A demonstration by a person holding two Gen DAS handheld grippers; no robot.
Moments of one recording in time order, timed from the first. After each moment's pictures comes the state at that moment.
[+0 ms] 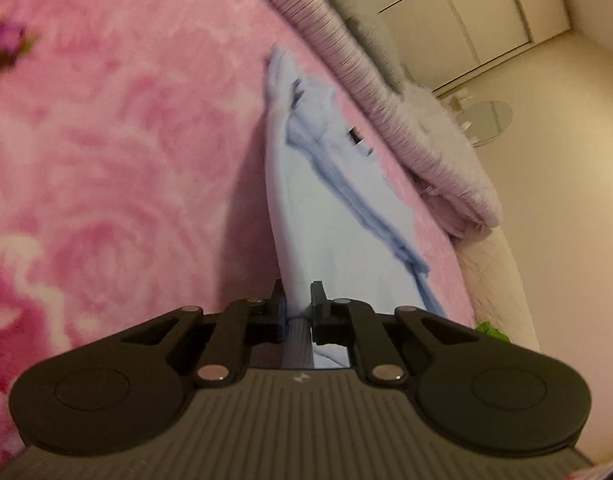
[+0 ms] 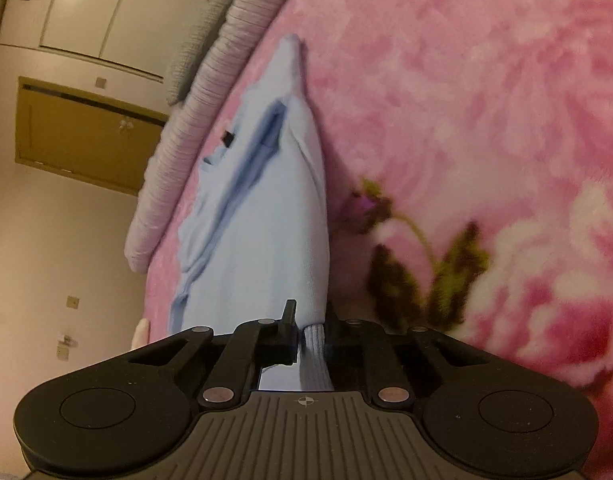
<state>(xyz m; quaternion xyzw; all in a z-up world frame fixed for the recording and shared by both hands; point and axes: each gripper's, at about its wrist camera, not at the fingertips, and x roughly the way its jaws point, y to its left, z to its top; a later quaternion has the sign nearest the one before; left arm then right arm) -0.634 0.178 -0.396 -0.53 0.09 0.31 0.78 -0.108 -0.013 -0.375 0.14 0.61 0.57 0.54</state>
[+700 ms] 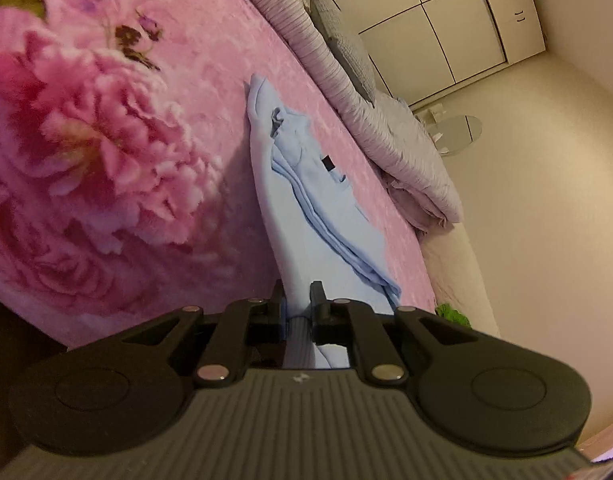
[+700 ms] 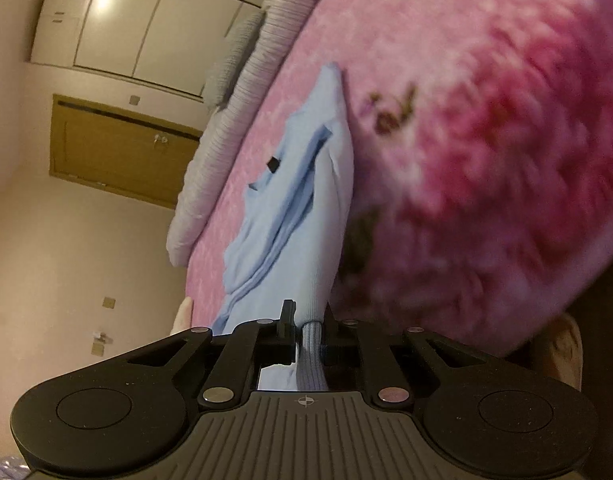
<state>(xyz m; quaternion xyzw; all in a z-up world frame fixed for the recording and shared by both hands) -0.765 0.005 -0.355 -0.55 0.05 0.30 0.77 -0.194 -0.183 -0.322 0.19 0.60 0.56 0.54</state>
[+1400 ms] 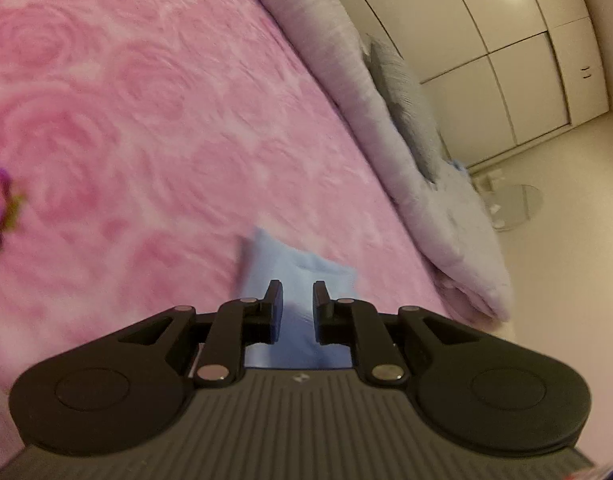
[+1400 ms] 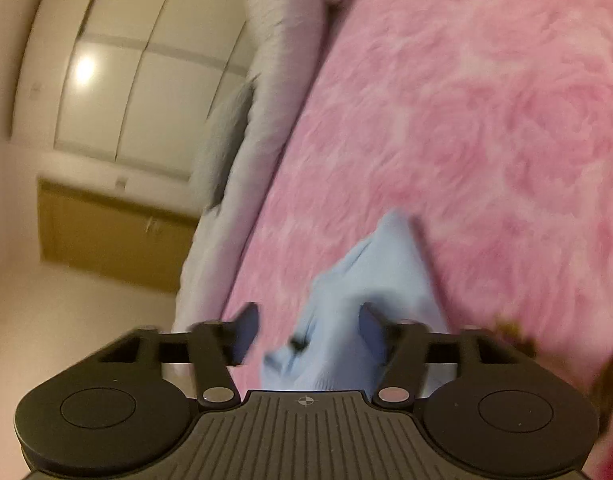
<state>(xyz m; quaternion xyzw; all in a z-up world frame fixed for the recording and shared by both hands) -0.671 0.280 -0.357 -0.56 0.05 0.40 0.73 -0.072 0.068 -0.307 0.28 0.56 0.52 0.58</state>
